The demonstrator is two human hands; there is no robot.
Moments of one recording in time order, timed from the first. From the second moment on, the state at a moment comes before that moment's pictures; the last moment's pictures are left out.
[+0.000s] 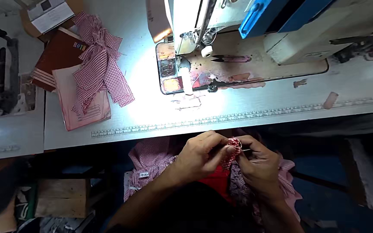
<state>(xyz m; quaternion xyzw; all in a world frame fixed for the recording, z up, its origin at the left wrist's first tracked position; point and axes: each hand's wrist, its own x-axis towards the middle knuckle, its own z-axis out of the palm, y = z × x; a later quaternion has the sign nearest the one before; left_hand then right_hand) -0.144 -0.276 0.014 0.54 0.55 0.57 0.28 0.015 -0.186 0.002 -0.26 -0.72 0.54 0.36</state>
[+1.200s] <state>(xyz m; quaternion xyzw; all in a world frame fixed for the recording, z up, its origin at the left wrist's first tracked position) -0.121 -0.163 -0.028 0.62 0.59 0.50 0.13 0.168 0.157 0.051 -0.61 -0.69 0.21 0.33</state>
